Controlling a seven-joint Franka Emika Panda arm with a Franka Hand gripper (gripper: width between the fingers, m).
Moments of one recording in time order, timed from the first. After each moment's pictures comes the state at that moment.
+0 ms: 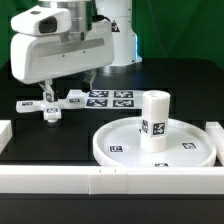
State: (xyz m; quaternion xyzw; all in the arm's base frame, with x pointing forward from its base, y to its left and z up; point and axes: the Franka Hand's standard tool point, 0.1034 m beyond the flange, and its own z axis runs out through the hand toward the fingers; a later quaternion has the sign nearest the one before) arm 0.461 -0.104 0.057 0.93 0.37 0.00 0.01
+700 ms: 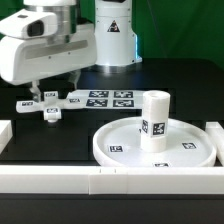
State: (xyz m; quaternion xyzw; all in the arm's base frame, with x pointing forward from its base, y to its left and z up) arm 0.429 -0.148 0.048 0.91 0.40 -0.01 0.01
